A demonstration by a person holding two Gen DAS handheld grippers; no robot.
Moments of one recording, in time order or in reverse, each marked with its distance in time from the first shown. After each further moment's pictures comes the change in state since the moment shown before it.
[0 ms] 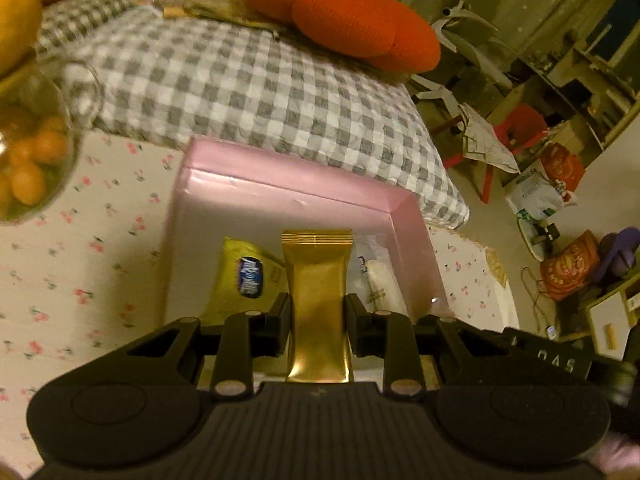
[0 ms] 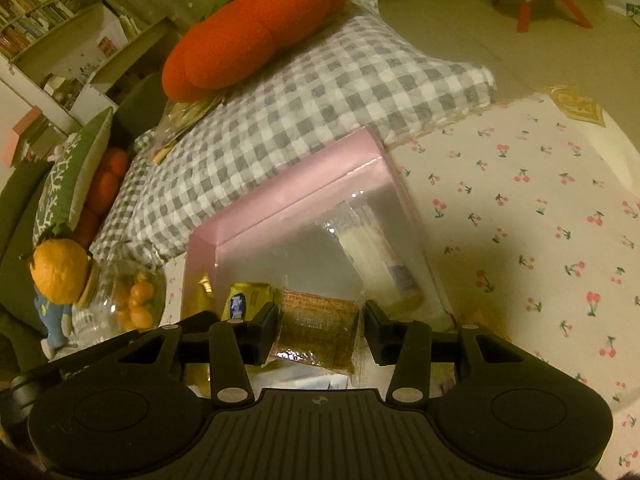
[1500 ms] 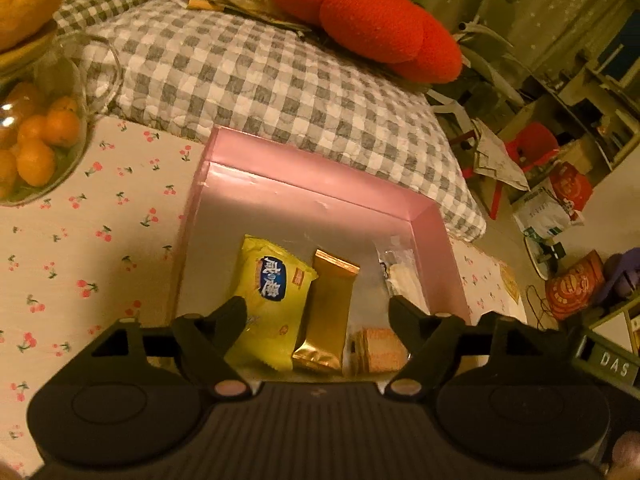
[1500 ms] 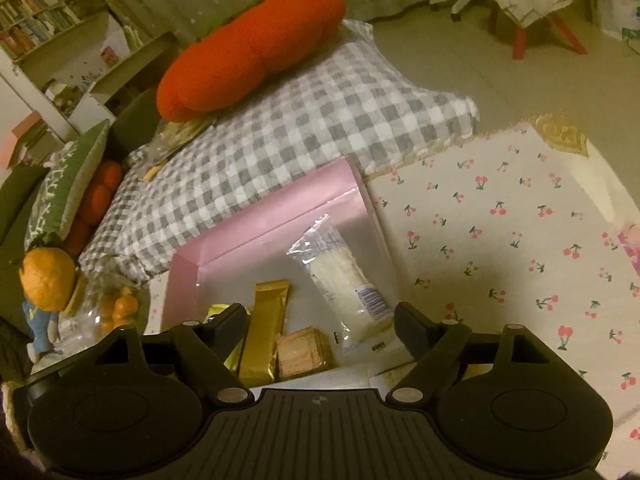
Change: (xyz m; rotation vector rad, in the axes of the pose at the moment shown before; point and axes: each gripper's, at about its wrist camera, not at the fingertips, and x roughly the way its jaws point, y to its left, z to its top) left arm -0.005 0.021 -0.010 -0.024 -0.045 0.014; right arm -0.016 -0.013 0.002 -0.038 -0.075 -0.024
